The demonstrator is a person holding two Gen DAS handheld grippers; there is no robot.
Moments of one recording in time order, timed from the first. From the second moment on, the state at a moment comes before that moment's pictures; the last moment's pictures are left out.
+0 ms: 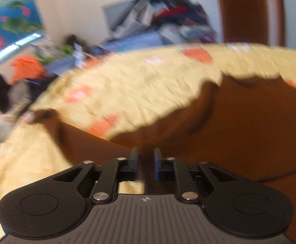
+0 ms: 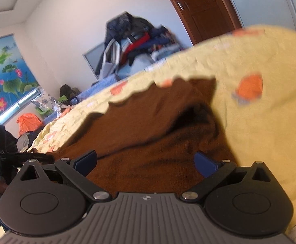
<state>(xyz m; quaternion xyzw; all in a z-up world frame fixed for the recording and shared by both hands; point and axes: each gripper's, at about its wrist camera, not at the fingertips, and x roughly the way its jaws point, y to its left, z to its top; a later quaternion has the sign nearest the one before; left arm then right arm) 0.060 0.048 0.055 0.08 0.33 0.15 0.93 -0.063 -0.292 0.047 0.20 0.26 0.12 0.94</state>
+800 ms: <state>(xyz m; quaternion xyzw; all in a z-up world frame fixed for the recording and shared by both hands) 0.070 0.079 0.028 -0.09 0.38 0.11 0.91 -0.051 -0.342 0.051 0.23 0.26 0.04 0.94</state>
